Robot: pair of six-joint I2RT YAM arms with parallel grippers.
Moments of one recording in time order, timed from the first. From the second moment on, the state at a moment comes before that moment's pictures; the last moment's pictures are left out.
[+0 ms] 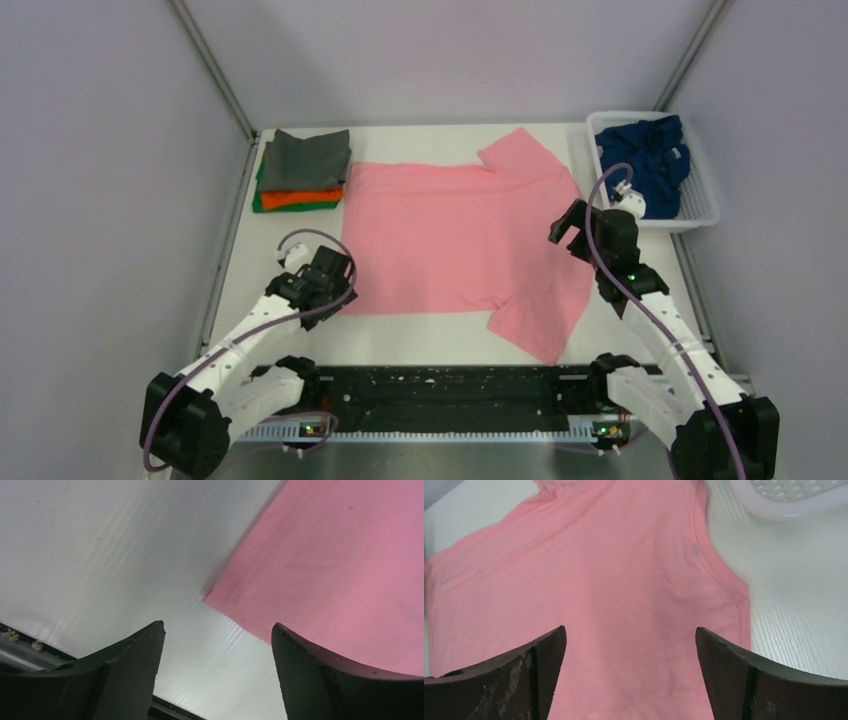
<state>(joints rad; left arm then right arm) -0.44 0.98 0.63 -0.80 -0.41 -1.00 0.19 0.90 0.61 -0.21 0.20 0.55</state>
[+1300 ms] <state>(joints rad) -0.43 1.14 0.61 -0.73 -0.47 -1.16 0.19 0.94 0.62 -0.29 0.17 0.55</state>
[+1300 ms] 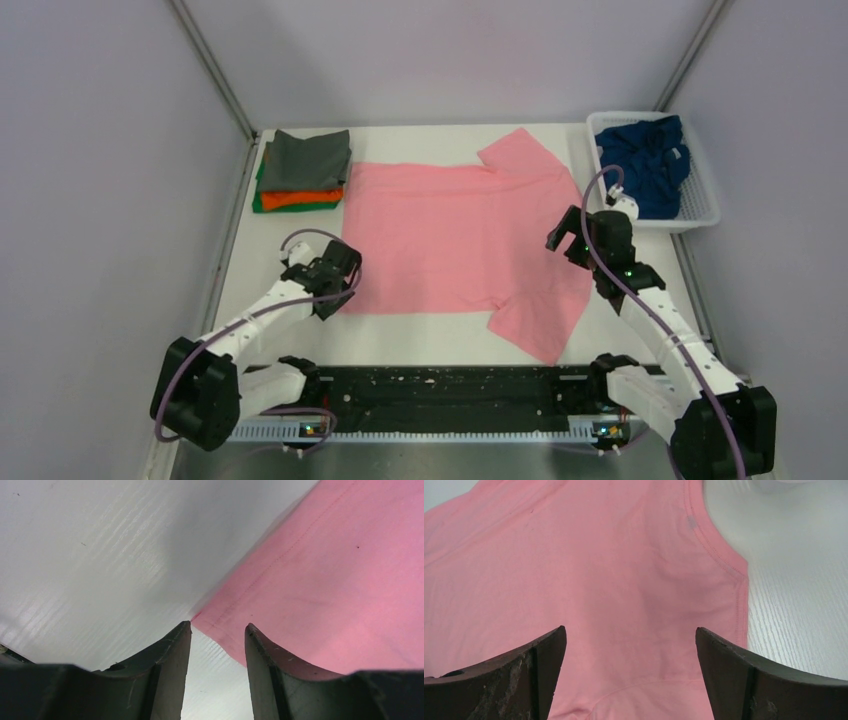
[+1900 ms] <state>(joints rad) -0.41 1.33 0.64 -0.63 -0.47 -1.16 0.19 0.94 0.62 -0.30 0.17 0.55</state>
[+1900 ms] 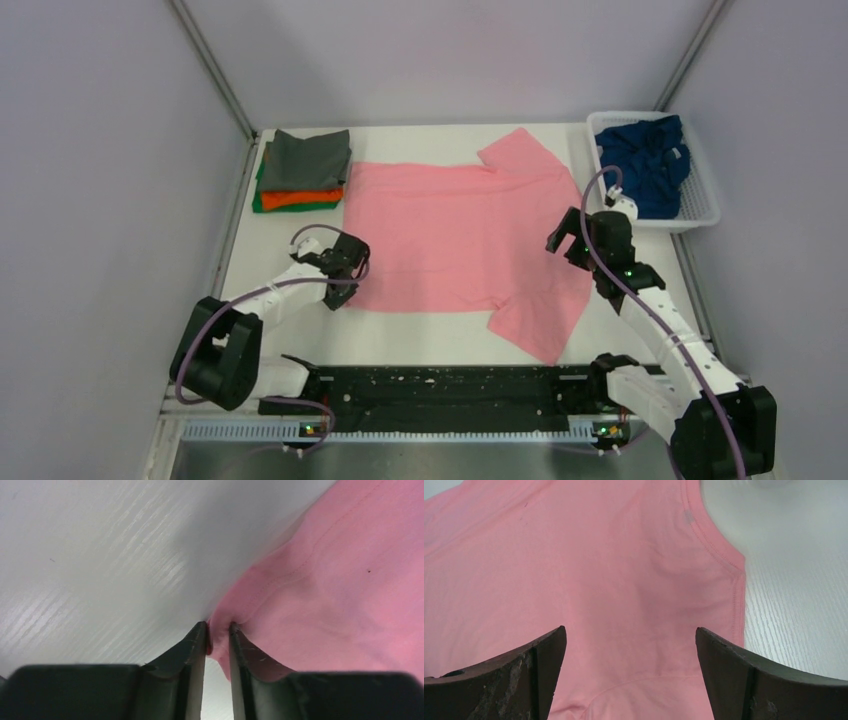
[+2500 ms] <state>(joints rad) -0.41 1.29 0.62 -0.64 -0.46 -1.14 0.31 0.94 0.67 -0.49 0.20 0.54</state>
